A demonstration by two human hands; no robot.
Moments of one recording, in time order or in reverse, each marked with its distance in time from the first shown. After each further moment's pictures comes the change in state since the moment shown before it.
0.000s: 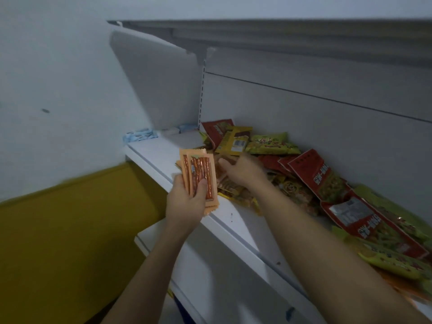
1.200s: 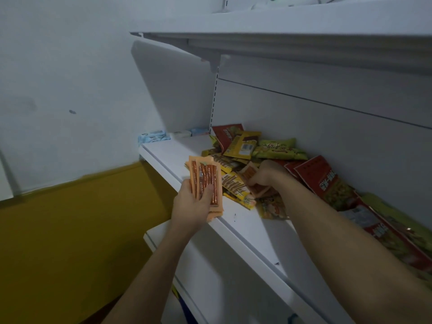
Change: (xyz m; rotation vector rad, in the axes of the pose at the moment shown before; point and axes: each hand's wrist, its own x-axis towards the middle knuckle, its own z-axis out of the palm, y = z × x) left_hand -0.013 0.005 -0.002 0.034 -0.030 -0.078; right_hand 0.004 0.029 -0.042 -0.148 -0.296 0.099
